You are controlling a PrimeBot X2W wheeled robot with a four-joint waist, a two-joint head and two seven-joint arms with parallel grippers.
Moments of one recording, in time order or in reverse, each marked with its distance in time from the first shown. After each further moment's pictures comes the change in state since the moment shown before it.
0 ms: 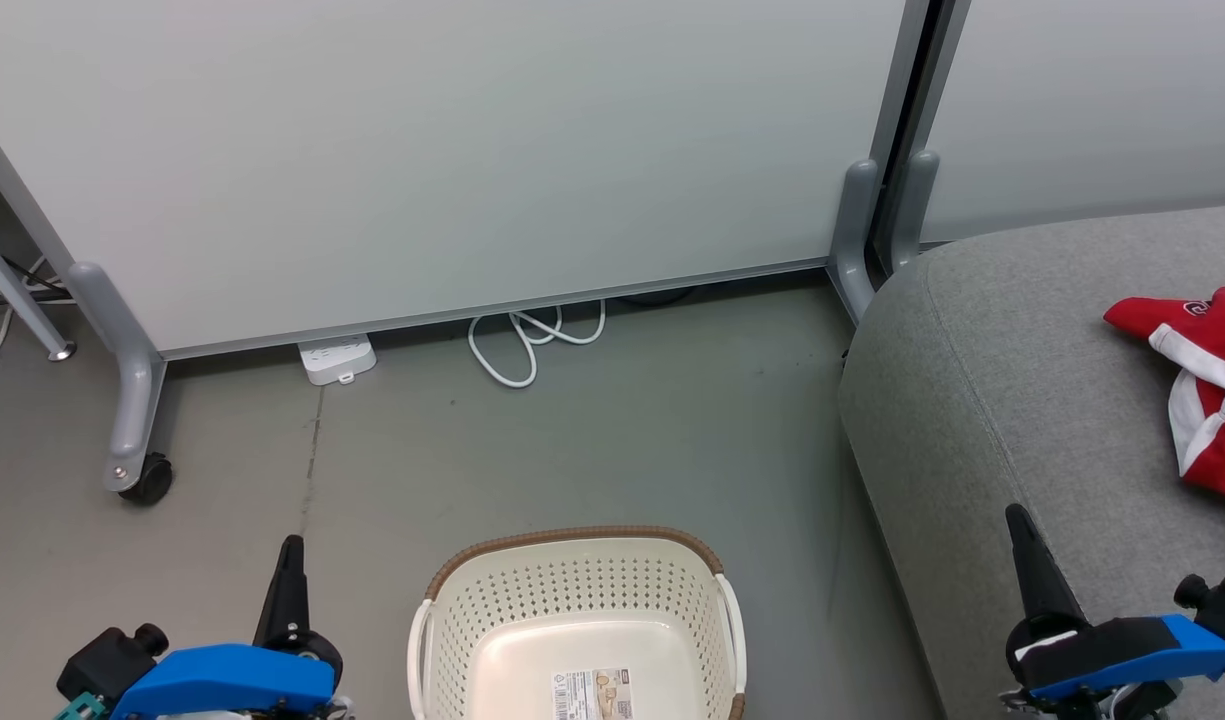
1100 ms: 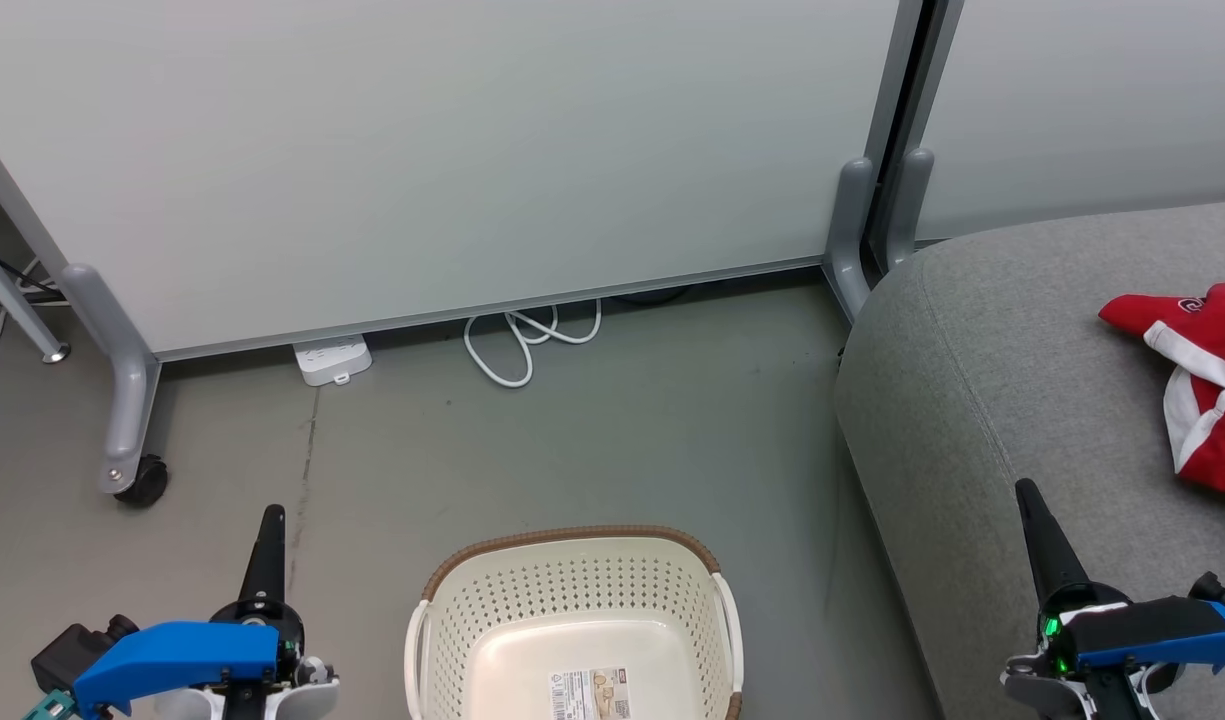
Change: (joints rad) left arm -0.029 -0.016 0.064 -0.044 -0.292 0.000 0.088; right arm -0.037 -0.001 -0.015 0.005 0.377 0.000 0.056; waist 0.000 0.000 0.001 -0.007
